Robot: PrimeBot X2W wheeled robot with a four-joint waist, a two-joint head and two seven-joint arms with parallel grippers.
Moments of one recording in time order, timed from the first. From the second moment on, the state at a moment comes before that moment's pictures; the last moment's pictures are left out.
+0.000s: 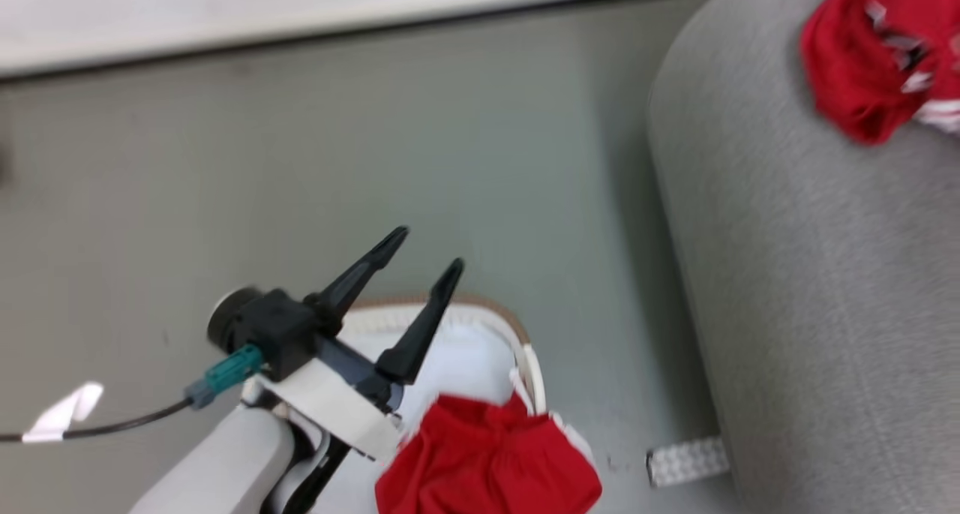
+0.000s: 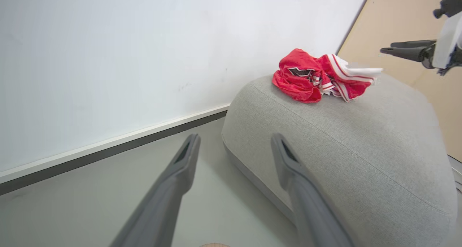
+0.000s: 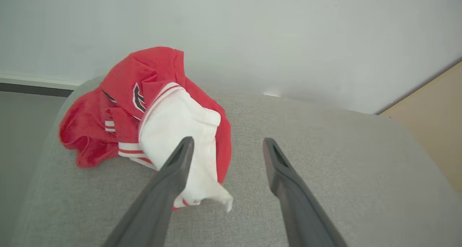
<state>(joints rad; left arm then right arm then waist) -0.52 0.45 -0.69 0.03 -0.56 -0.03 -0.23 -0.79 -0.74 0.22 0.63 0.52 0.13 0.10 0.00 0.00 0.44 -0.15</state>
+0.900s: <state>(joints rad) -0.12 0.41 -0.32 0.05 -0.60 0.17 -0.26 -0.12 -0.26 0.08 -0.01 0.35 0.13 -0.13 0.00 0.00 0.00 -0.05</state>
